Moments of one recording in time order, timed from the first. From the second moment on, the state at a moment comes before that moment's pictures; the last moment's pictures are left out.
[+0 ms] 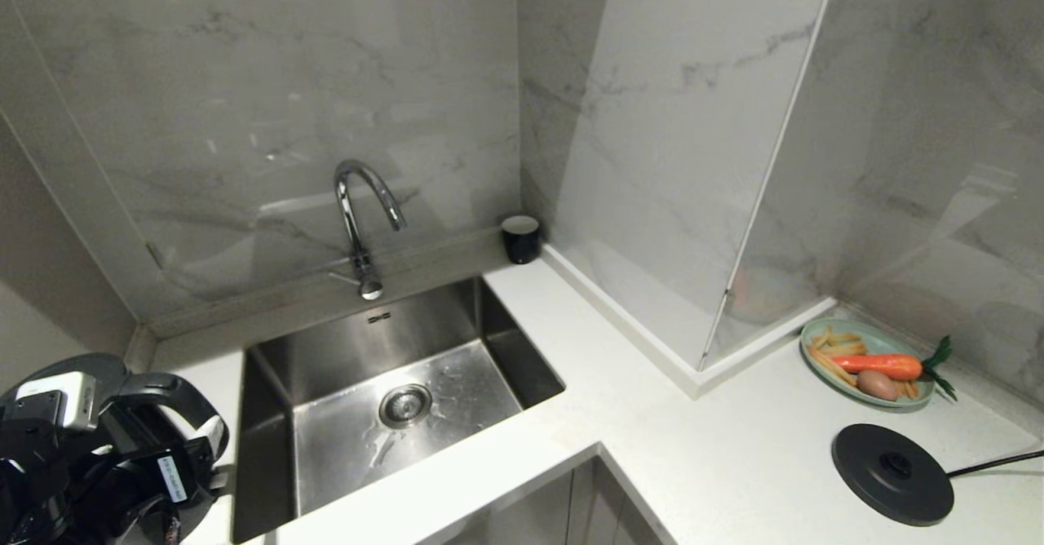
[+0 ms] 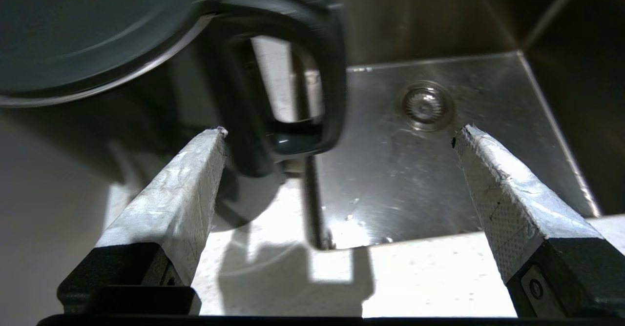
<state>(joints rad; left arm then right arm) -0.05 1.46 0.00 -1.07 0.39 -0.17 0.00 0.00 0.00 0.00 0.01 -0.02</state>
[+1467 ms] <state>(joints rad) -0.07 1.44 0.00 -1.07 0.39 -0.16 0.00 0.00 0.00 0.00 0.01 -0.02</state>
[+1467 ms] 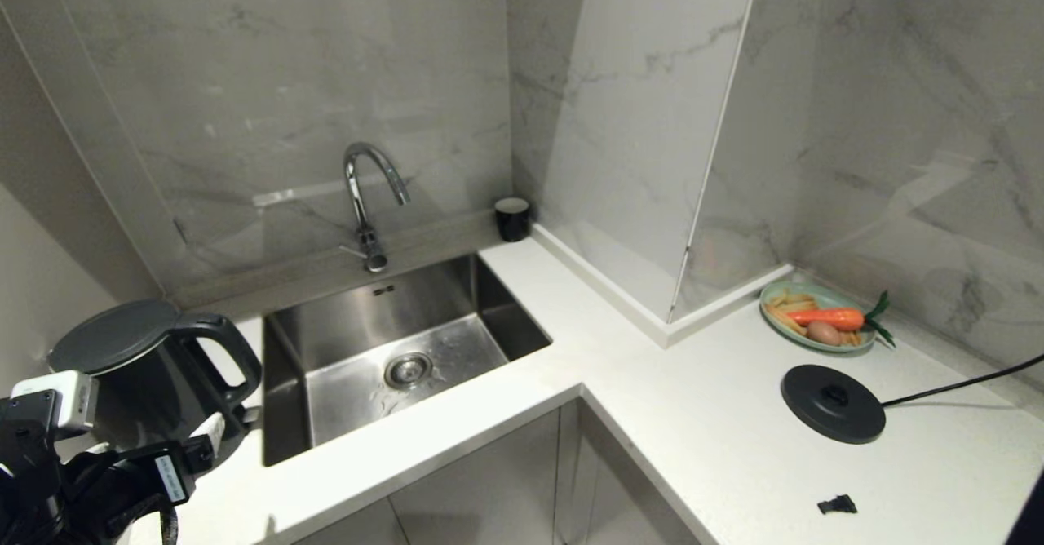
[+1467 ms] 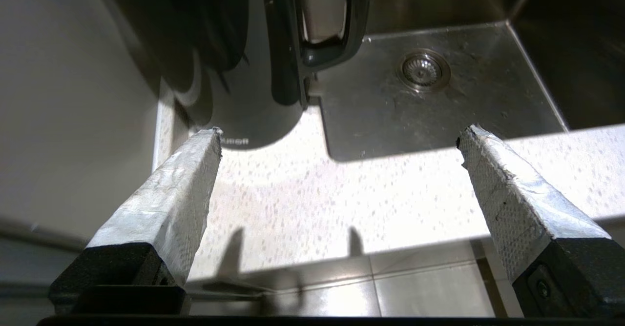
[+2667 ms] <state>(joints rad) -0.15 1.16 -0.04 -0.98 0.33 -0.05 0.00 0.00 0.00 0.00 0.01 -0.02</state>
